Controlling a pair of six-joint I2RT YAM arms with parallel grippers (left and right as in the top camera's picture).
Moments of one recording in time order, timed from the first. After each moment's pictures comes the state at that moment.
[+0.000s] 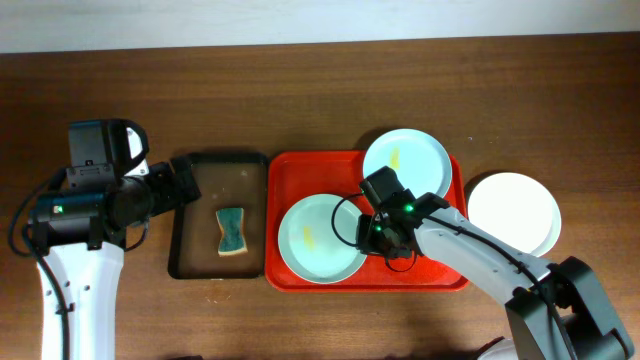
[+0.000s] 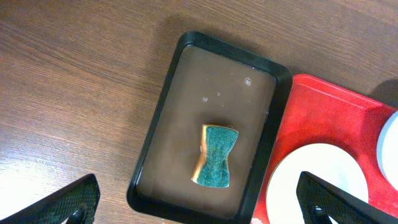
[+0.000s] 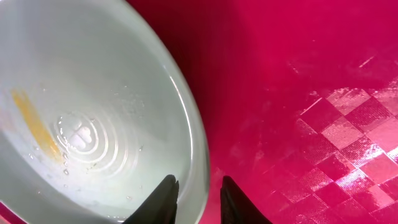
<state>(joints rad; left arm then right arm) 0.09 1.26 1.34 -1.14 0.03 -0.26 0.53 1.61 0.88 -0.62 -0.17 0.72</state>
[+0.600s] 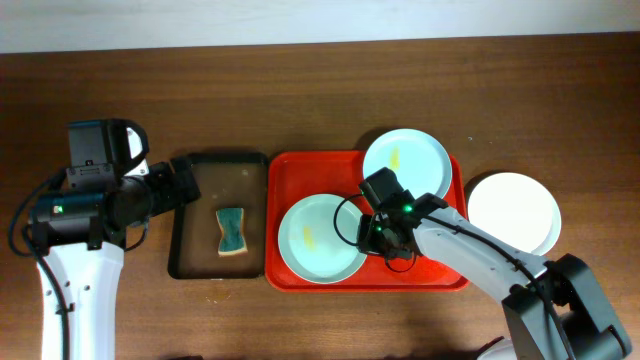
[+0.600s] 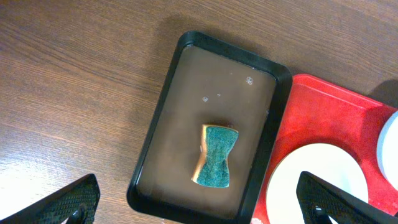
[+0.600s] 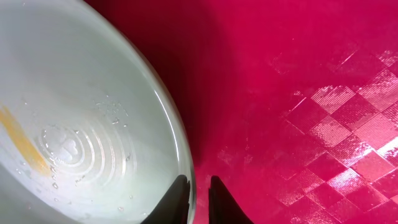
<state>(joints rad) 0.09 1.26 1.34 -1.14 0.03 -0.26 0.53 1.62 0.88 -0.61 -0.15 0.76</state>
